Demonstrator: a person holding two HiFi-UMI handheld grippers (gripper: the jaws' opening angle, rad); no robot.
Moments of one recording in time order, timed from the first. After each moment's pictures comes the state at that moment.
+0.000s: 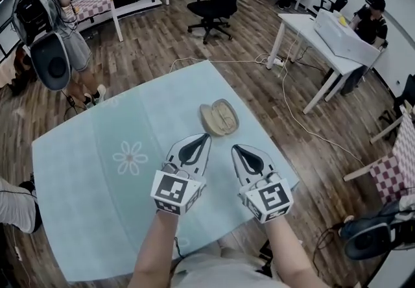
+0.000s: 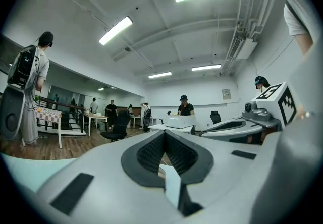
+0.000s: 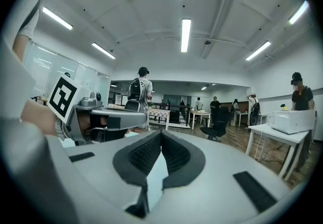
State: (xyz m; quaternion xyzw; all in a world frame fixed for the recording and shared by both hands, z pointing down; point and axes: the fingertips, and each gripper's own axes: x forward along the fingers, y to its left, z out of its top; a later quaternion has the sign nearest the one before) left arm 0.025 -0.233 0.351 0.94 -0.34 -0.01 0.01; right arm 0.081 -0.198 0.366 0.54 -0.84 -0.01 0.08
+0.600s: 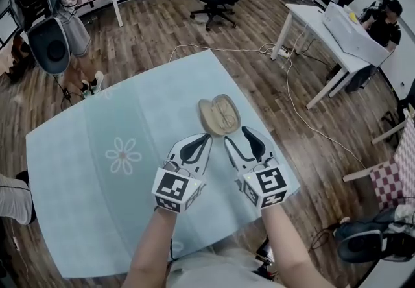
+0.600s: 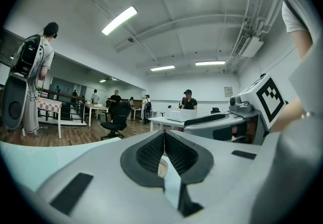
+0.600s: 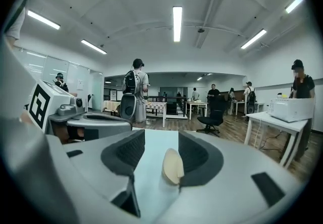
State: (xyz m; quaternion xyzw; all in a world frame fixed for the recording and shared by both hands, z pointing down) left arm 0.045 -0.272 0.405 0.94 -0.34 0.02 0.05; right arm 0.107 -0.271 0.406 0.55 -0.83 0.05 0.10
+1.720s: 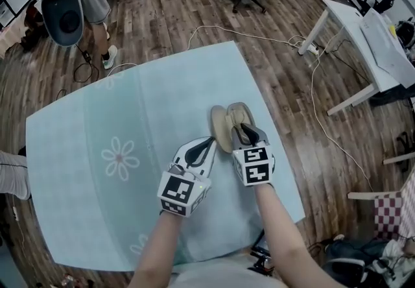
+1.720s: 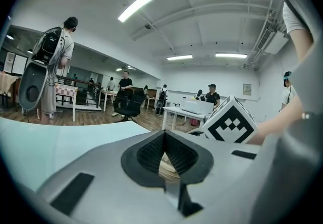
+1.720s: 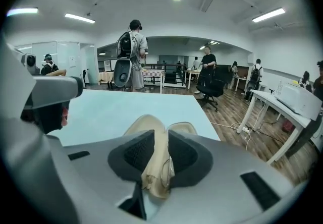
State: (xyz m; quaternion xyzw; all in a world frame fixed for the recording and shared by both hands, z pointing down) left arm 0.056 -0.362 0.478 0.90 -0.41 0.06 0.12; right arm 0.134 -0.414 0.560 0.53 -0.79 0.15 0.27
